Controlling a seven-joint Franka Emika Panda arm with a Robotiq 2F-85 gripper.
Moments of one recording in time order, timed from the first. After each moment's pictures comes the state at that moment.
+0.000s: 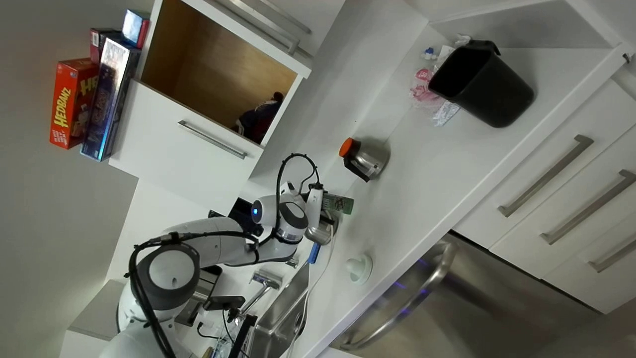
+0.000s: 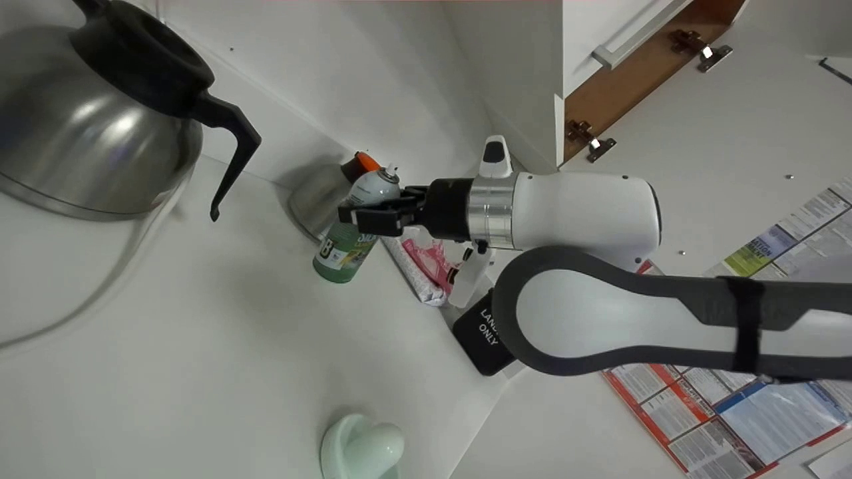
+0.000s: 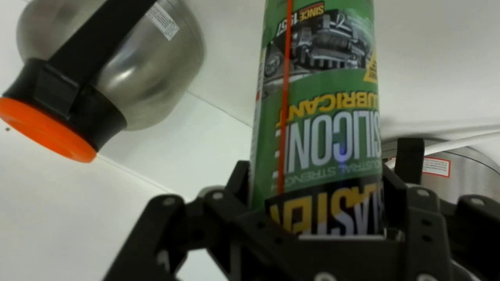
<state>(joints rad) 0.10 0.39 0.21 -2.02 -0.29 3.21 -0.43</state>
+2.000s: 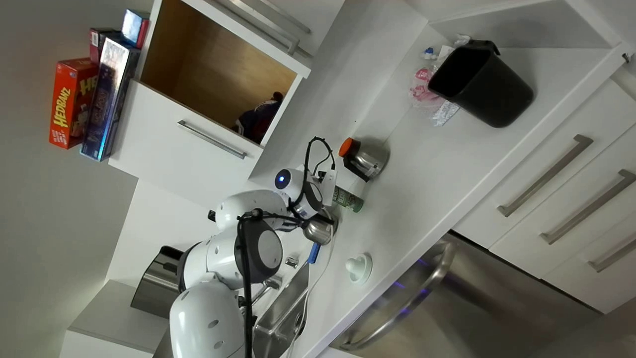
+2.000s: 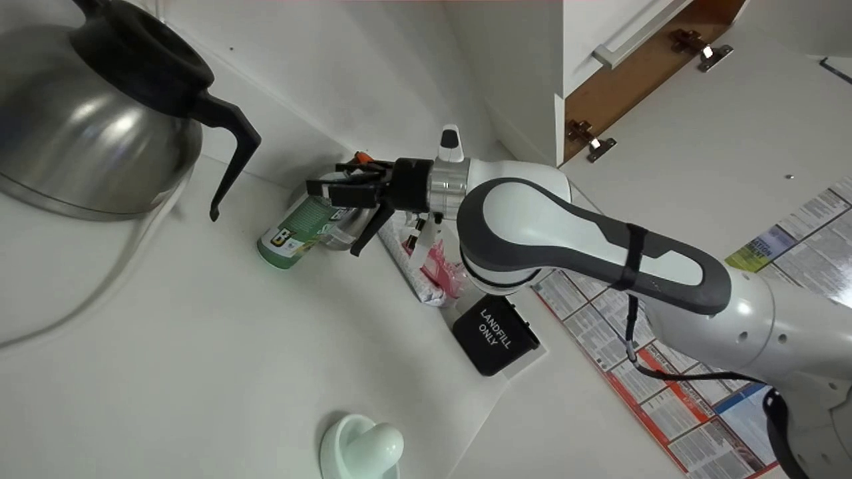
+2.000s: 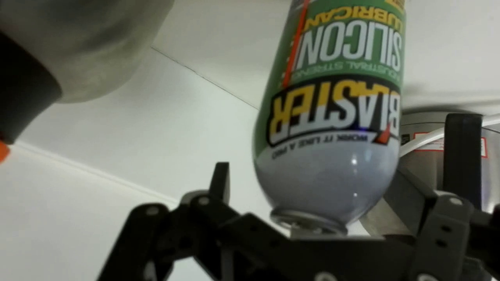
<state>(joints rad) -0.31 0.81 0.75 -1.62 -0.25 2.98 -0.84</state>
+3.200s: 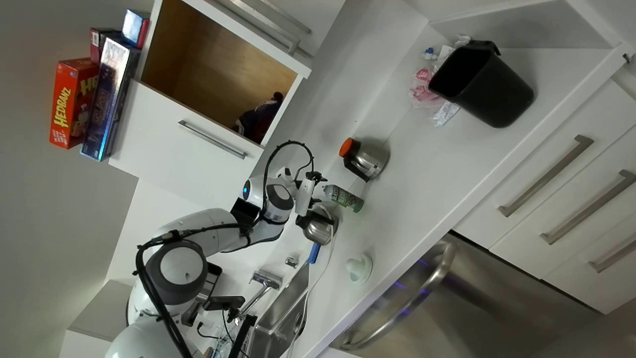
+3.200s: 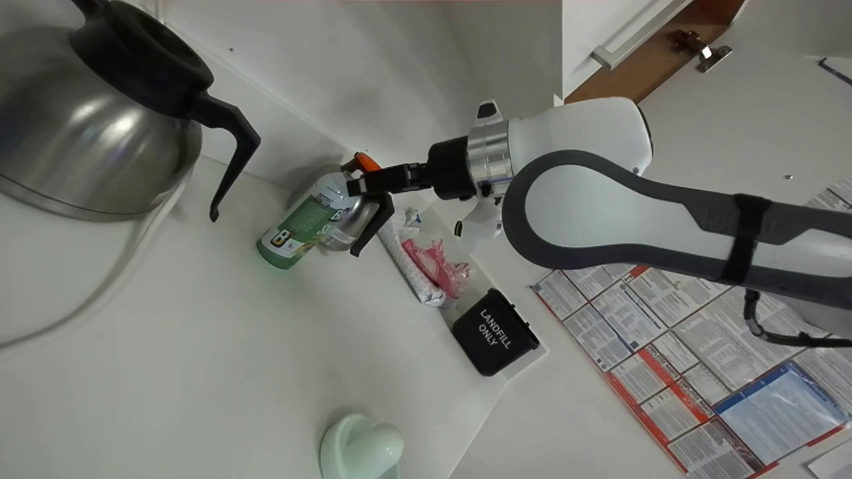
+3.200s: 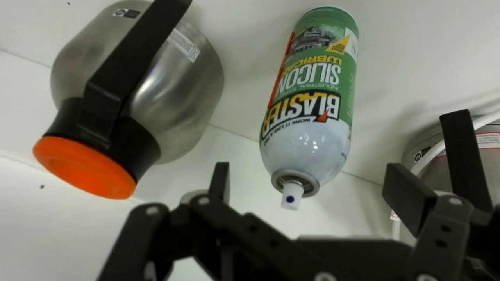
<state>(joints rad) 0.16 0.43 0.17 -1.77 -0.24 2.84 -0.28</state>
